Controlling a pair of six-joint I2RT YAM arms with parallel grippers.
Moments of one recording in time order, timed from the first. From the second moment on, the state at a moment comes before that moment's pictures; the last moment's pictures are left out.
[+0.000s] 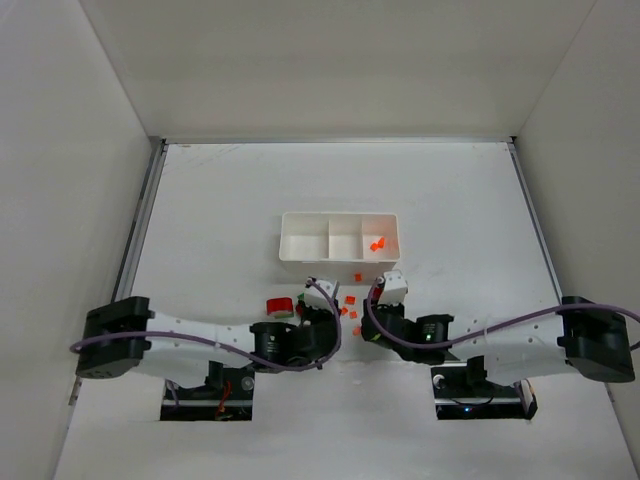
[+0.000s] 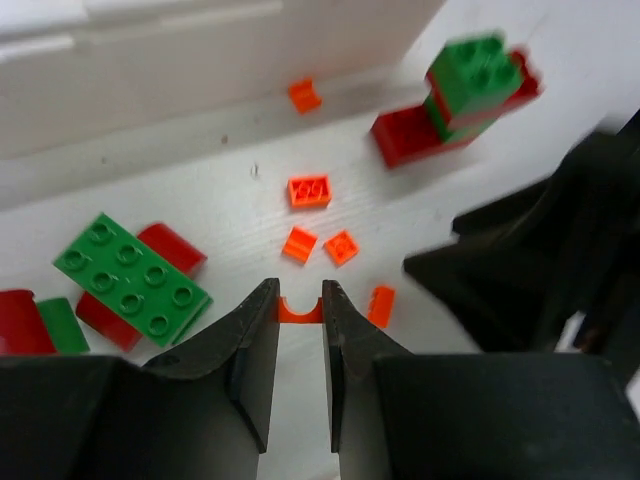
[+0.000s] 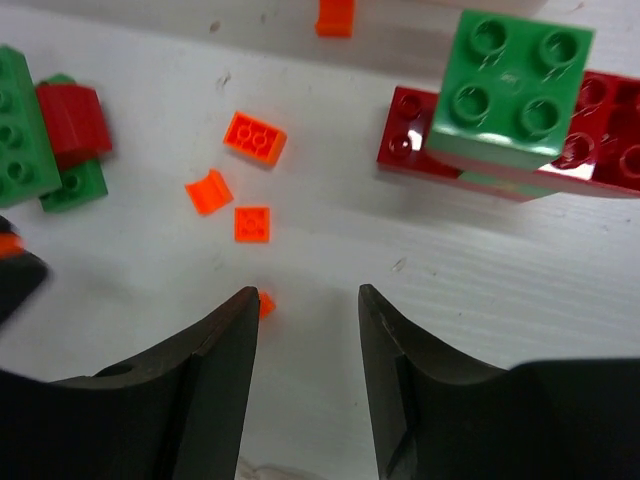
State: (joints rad) left arm -1.50 1.26 0.52 0.03 -0.87 -0.78; right arm 1.32 1.17 0.49 -0.24 0.70 0.94
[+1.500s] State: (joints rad) left arm -1.13 1.24 0.73 0.15 -0.60 -0.53; right arm 1.48 1.23 0.58 -0.38 0.83 1.22
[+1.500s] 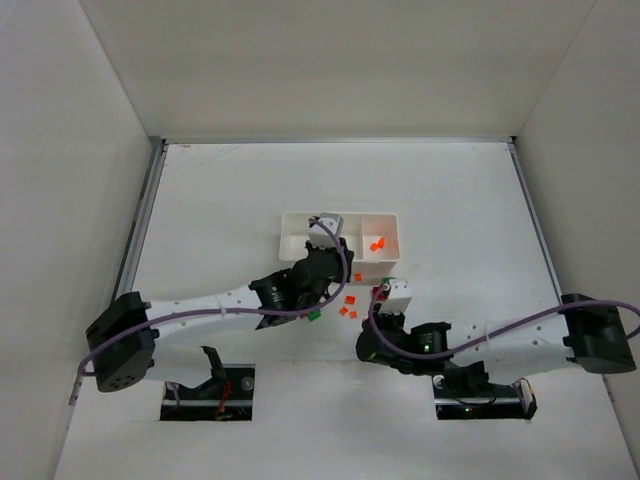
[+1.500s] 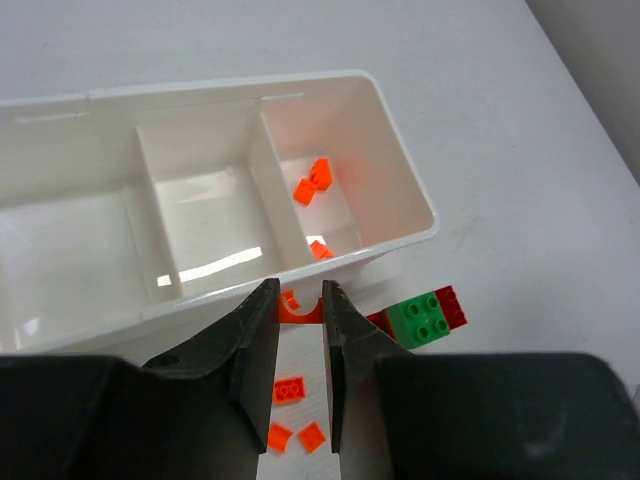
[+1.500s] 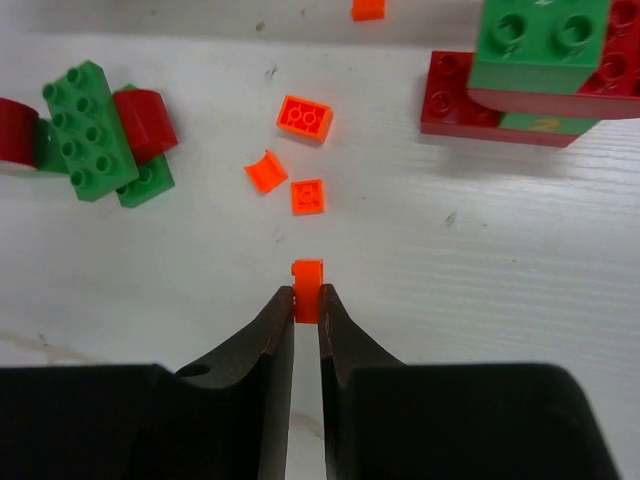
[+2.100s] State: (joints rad) left arm -1.02 1.74 1.07 0.27 -0.40 -0.50; right arm 1.28 0.74 0.46 -0.41 0.81 1.08
